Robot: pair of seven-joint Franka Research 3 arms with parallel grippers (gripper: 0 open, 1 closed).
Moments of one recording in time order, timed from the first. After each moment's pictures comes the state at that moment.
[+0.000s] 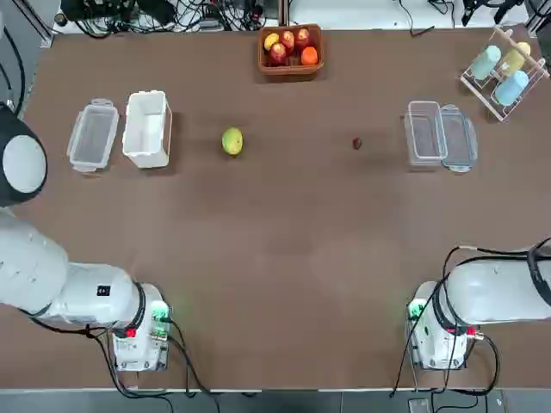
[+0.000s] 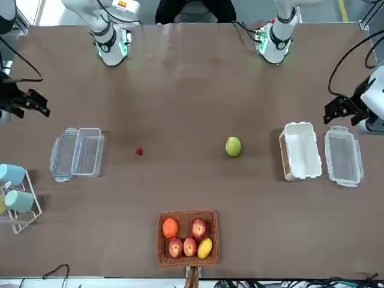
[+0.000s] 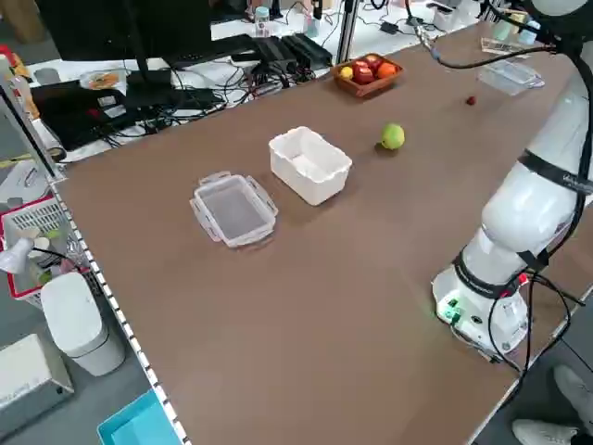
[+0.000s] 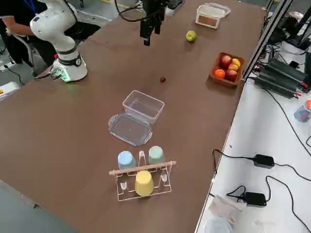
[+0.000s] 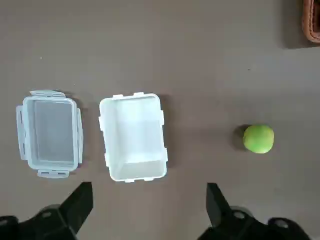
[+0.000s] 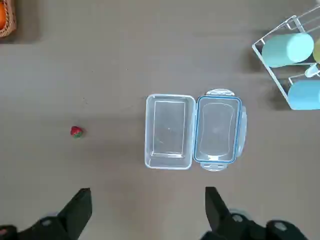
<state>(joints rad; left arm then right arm) -0.04 0.09 -0.01 -1.49 -0.01 1.59 0.01 0.02 -0.02 -0.08 -1.64 0.01 1.62 -0.08</state>
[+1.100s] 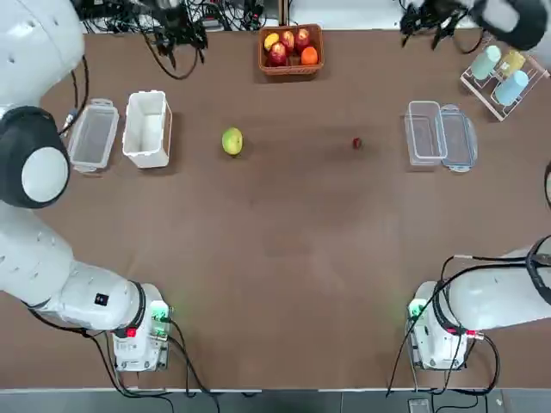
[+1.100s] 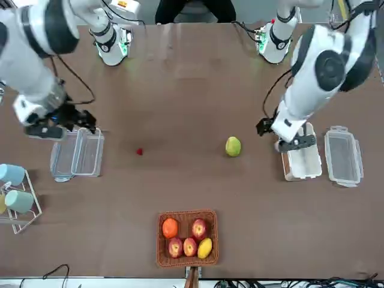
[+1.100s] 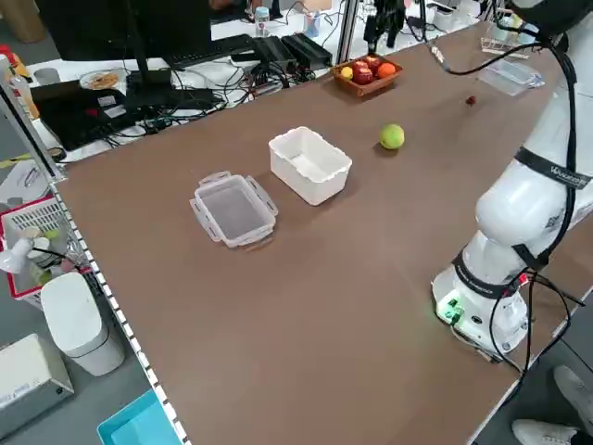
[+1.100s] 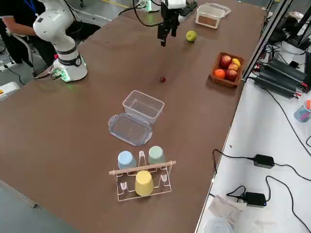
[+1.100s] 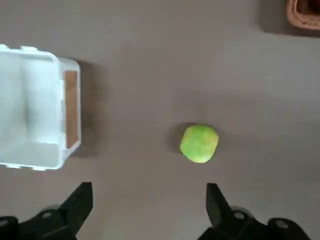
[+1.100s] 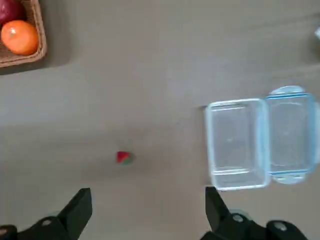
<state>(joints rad) -0.21 0.18 -0.19 -1.74 -0.01 1.86 -0.51 0.27 0.01 -0.06 -1.91 0.01 1.99 0.31</state>
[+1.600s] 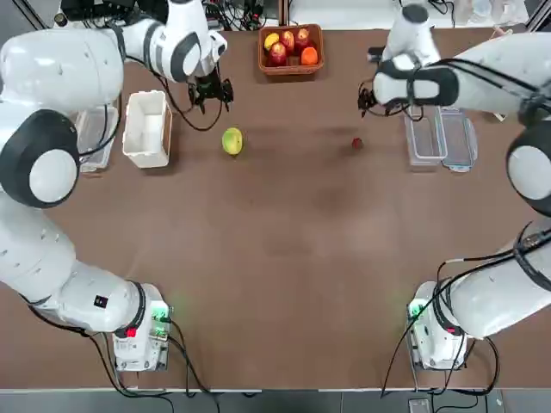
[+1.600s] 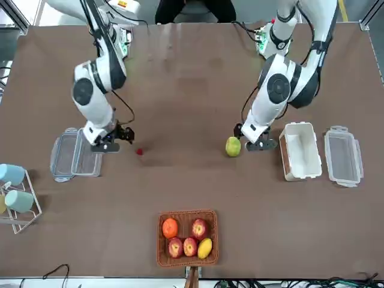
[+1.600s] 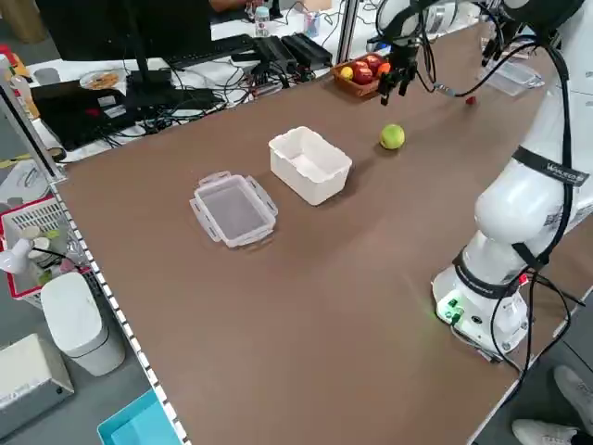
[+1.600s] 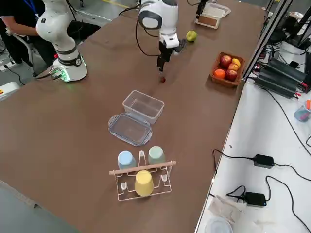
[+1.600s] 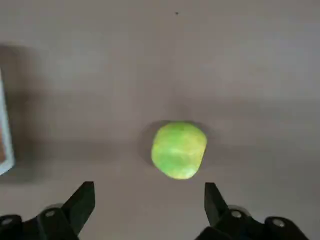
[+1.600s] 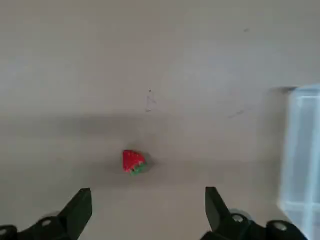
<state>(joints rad) -0.25 0.24 -0.24 -2.04 0.01 2.28 -0.54 0.41 0.23 -0.06 -2.19 0.01 2.45 0.31</state>
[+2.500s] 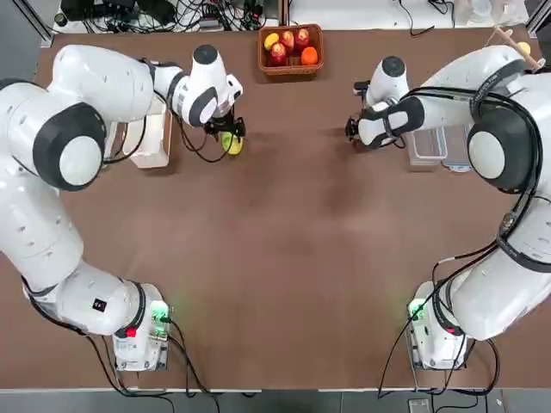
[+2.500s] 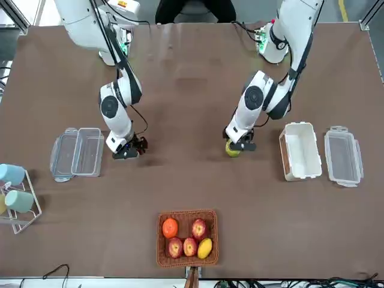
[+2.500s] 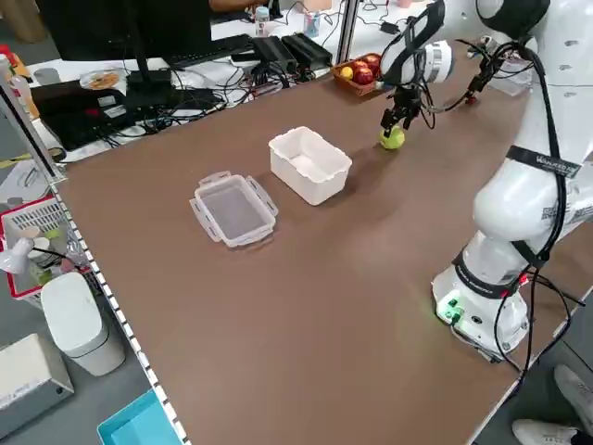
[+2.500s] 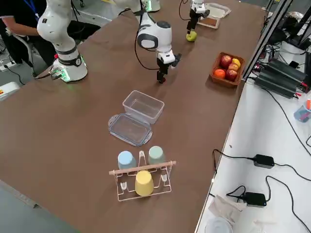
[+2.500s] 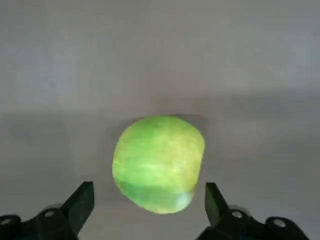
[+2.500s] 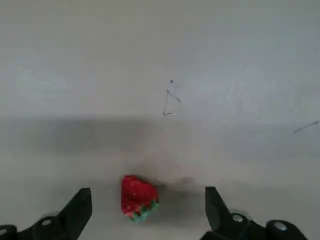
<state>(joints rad) -0.31 0.40 -0.24 -2.12 0.14 2.54 -0.57 0.45 0.40 -0.06 -2.25 0.01 2.74 0.31</state>
